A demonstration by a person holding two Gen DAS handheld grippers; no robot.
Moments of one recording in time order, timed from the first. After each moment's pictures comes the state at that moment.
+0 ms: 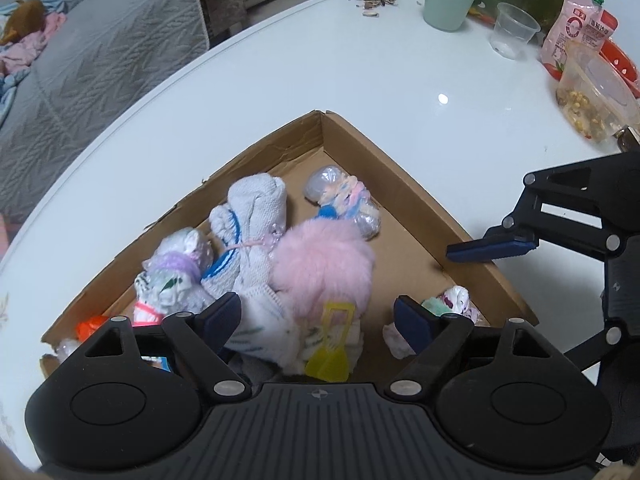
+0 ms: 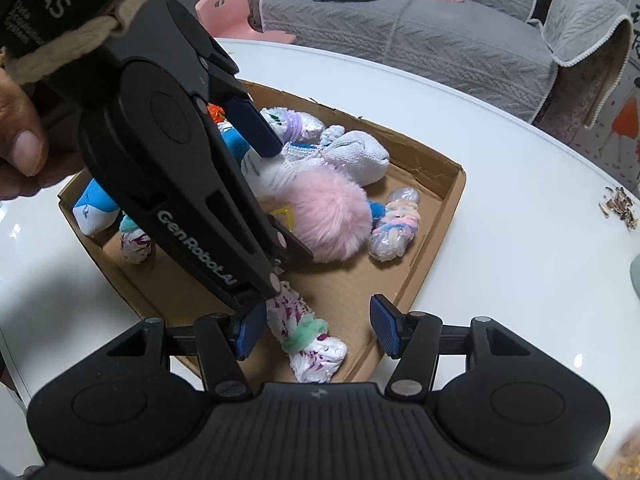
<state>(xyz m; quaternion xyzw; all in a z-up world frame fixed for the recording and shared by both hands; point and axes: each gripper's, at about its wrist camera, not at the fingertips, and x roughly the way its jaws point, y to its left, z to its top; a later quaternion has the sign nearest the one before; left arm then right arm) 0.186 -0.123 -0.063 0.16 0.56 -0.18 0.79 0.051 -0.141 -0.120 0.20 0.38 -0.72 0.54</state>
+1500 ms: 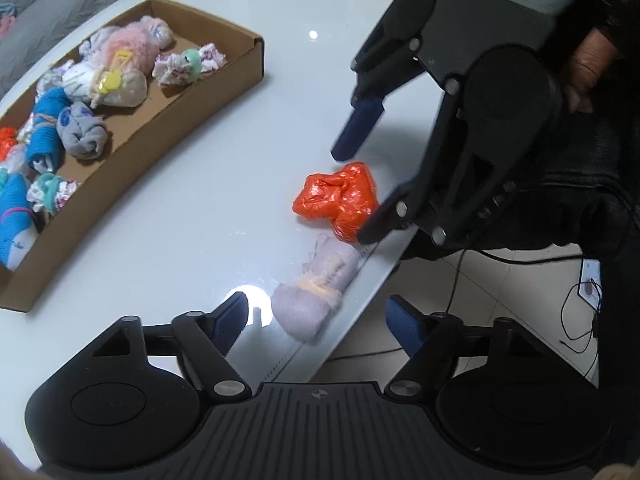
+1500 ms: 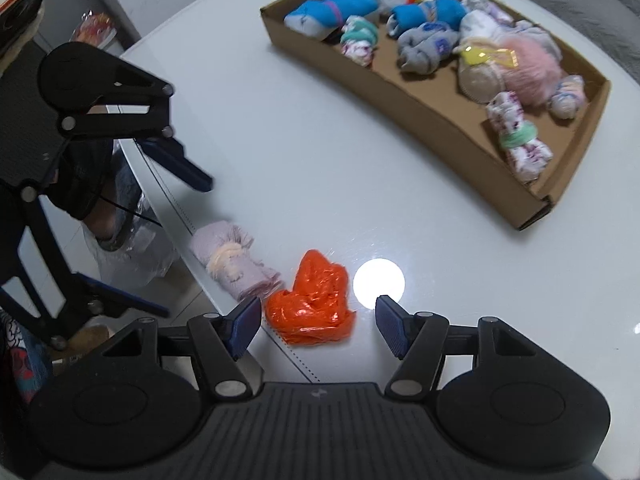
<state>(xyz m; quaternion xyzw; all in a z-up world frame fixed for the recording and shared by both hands) -0.077 -0.132 -0.089 0.16 0.56 -0.27 0.77 0.148 -0.050 -0.200 0.29 0.45 -0.62 0.58</state>
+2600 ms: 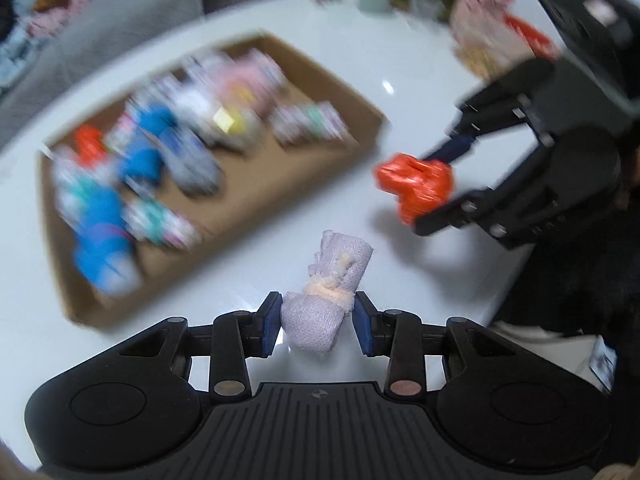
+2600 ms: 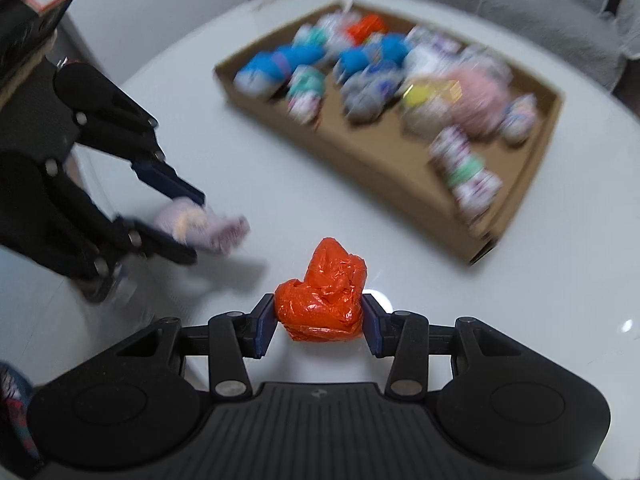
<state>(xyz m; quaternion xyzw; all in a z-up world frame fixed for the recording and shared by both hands) -0.020 -0.076 -0.038 0.11 0.52 -0.19 0.83 0.127 -0.048 -0.154 0.23 0.36 -0.70 0.57</state>
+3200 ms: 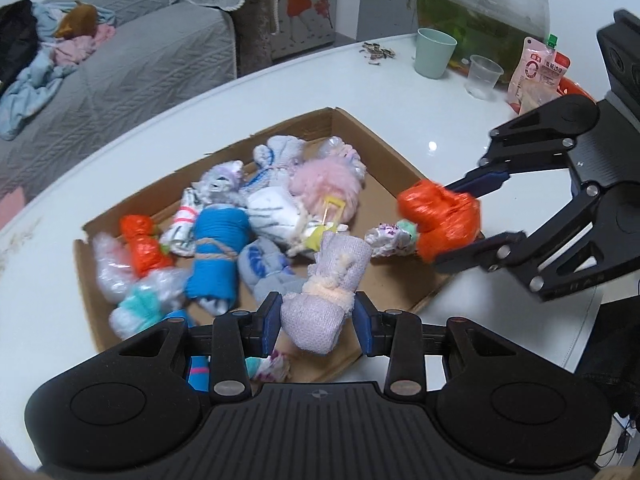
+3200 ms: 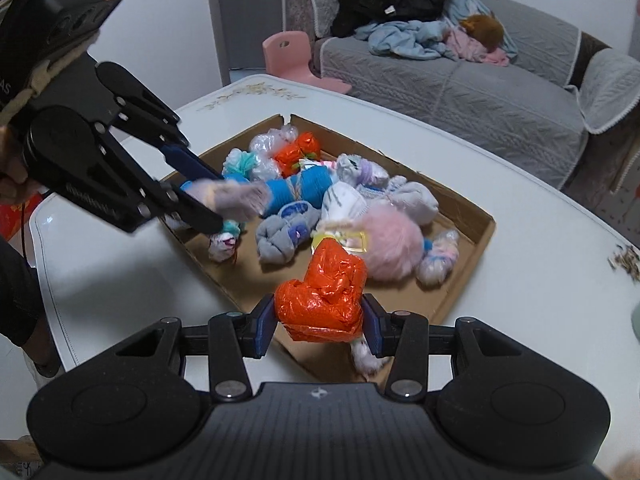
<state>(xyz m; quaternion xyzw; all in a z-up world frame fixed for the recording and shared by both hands) 0.071 -0.057 -0.034 0.10 0.48 -0.18 0.85 0.091 -0.102 -0.112 0.12 0.34 -0.72 0.59</state>
